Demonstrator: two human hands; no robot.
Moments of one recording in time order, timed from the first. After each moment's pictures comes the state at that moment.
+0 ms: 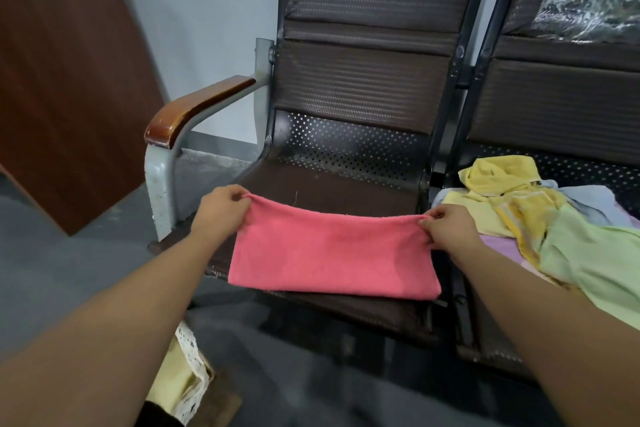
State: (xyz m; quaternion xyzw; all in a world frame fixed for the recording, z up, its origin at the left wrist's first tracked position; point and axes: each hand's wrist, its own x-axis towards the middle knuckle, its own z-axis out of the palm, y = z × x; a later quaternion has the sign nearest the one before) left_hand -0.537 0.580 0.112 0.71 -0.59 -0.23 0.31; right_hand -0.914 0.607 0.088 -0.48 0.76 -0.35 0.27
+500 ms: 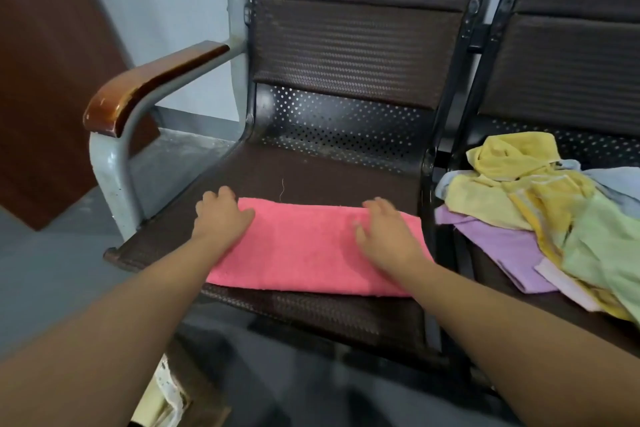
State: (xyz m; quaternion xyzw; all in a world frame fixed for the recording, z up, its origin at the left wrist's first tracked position) left_hand -0.566 0.531 0.055 0.78 -0.58 -0.18 0.13; right_hand -0.838 0.584 0.046 -0.69 0.69 -0.13 0.18
